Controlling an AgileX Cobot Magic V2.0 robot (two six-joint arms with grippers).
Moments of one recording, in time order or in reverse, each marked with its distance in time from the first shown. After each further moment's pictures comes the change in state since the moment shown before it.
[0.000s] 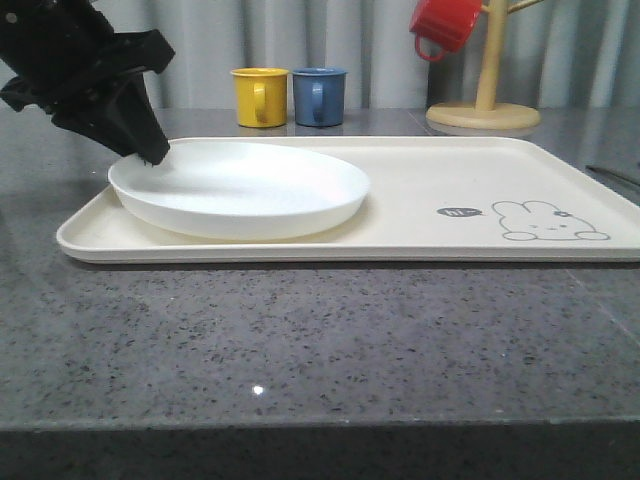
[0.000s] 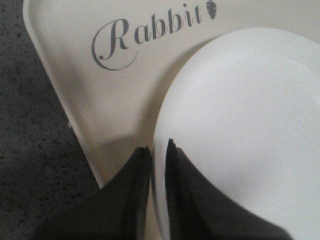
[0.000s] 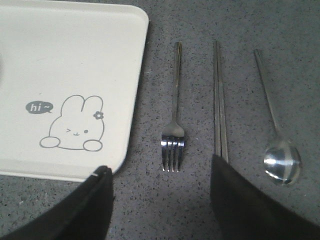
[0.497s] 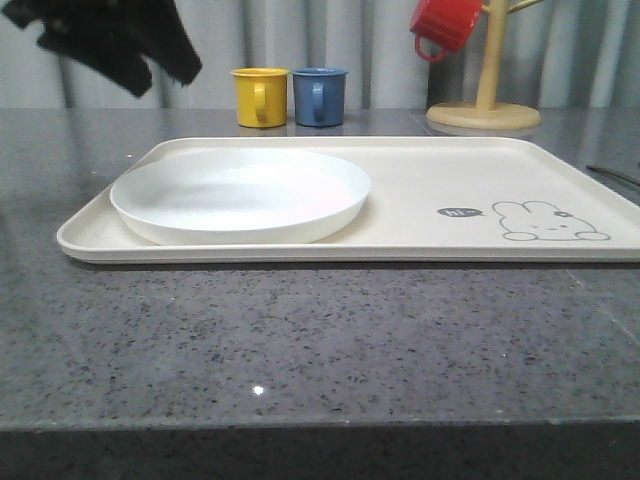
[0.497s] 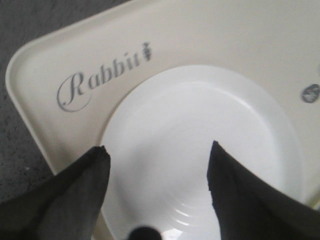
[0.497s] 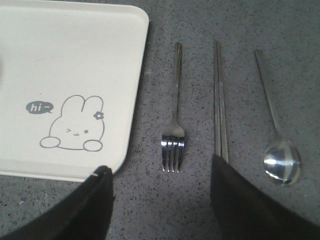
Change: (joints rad) left arm -0.079 -0.139 -0.079 0.057 0.086 0.000; right arm 0.000 0.000 0.000 0.000 0.000 0.000
